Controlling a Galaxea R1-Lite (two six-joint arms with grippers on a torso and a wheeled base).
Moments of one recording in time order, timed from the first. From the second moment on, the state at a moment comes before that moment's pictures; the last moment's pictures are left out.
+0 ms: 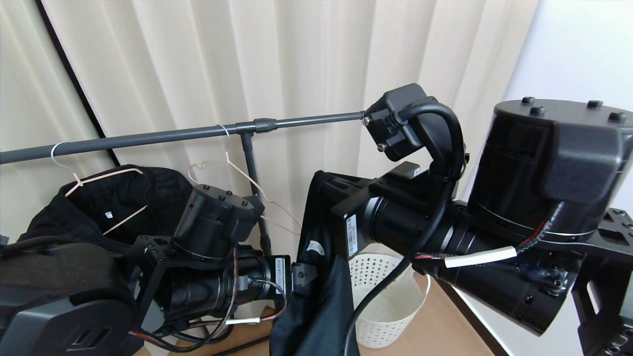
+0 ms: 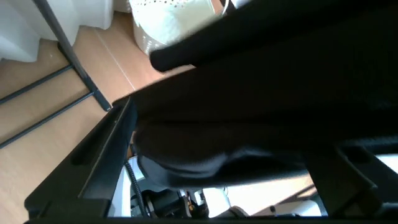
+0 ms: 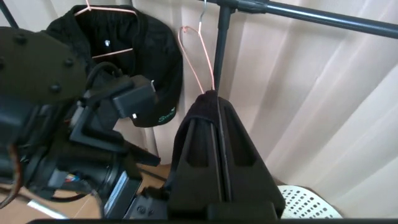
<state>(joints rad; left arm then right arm) -0.71 1.69 -0.82 -0.18 0.05 -0.52 1.01 1.68 -1.02 -0.56 -0.32 0.00</state>
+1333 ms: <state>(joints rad) -0.66 1.66 -0.81 -0.18 0.05 -0.47 0.89 1.54 -0.96 -0.55 -0.32 0.01</state>
